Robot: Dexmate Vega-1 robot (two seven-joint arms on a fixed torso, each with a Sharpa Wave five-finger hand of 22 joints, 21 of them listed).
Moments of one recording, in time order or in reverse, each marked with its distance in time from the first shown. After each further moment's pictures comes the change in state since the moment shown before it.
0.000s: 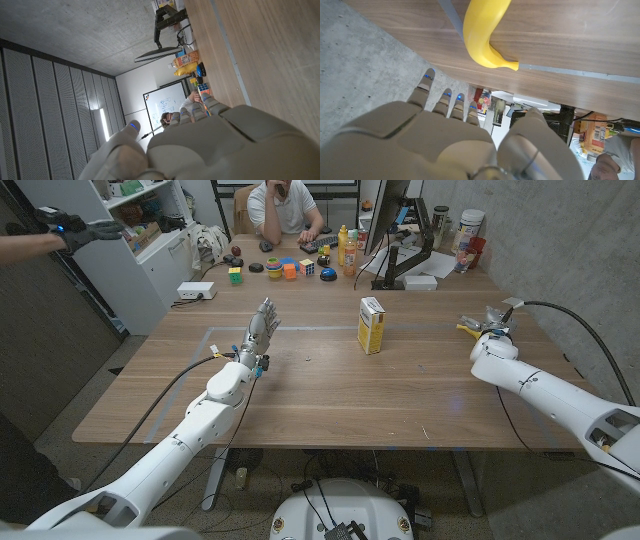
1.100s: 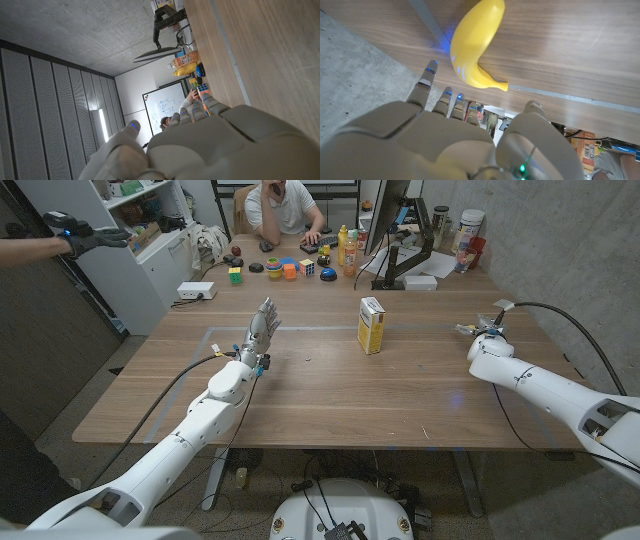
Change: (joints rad) left arm -0.018 -0.011 0.008 0.023 0.003 0.002 -0.004; left_hand 0.000 0.000 -0.003 -0.003 0.000 0.000 0.000 0.000 0.000 0.000 0.000 0.000 0.000 0.000 0.000 0.000 0.000 0.000 0.000 0.000 0.000; right arm 0.063 0.009 -0.077 0.091 0.018 0.047 0.083; right_hand 0.067 0.012 0.005 -0.038 0.011 -0.014 -0.003 0.000 0.000 0.004 -0.004 0.008 0.000 0.019 -0.013 0.000 -0.002 0.124 0.002 0.020 -0.001
